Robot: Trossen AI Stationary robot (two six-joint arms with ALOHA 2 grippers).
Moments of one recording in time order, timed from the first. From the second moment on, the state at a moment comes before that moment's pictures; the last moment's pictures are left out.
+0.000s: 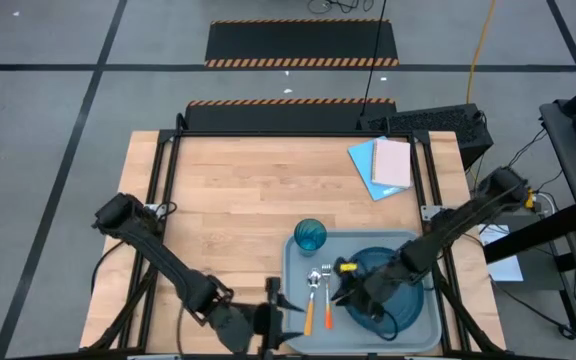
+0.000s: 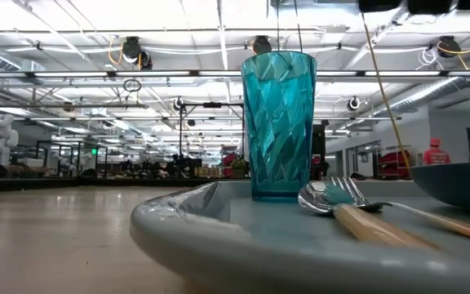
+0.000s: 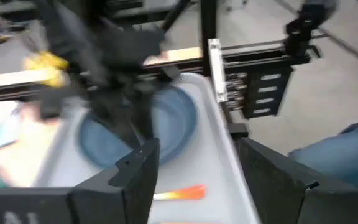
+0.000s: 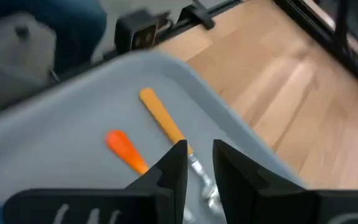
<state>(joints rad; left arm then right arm) -0.69 1.86 1.51 -0.09 -0.56 -0.16 0.63 1.44 0.81 -0.01 0.13 -0.33</state>
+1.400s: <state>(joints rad) -0.46 2.29 1.68 -0.37 -0.38 -0.45 0.78 0.97 0.72 -0.40 0.37 0.20</state>
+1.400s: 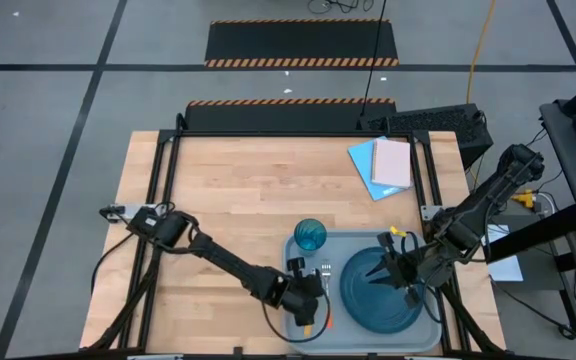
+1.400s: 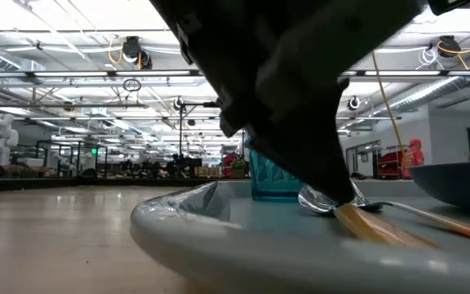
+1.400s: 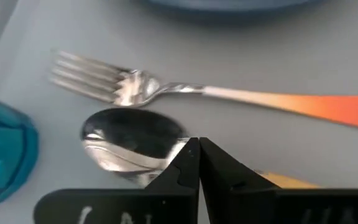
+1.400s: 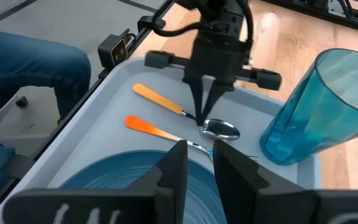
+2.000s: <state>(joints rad) -0.43 2.29 1.68 -0.49 -0.43 -0.51 0.78 0.97 0.72 -0.40 0.36 0.20</state>
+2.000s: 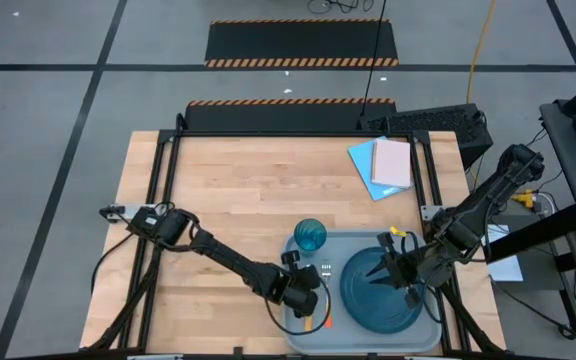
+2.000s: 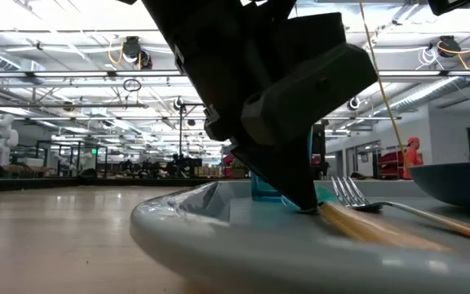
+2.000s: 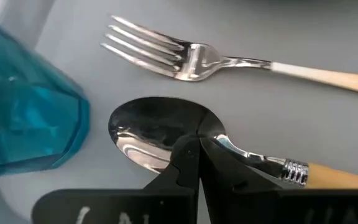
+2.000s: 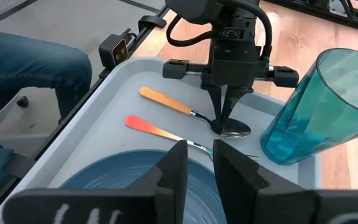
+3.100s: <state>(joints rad) -0.51 2.08 1.68 -0.46 -0.59 -0.44 0.78 0.97 0.71 -0.39 0.49 0.23</state>
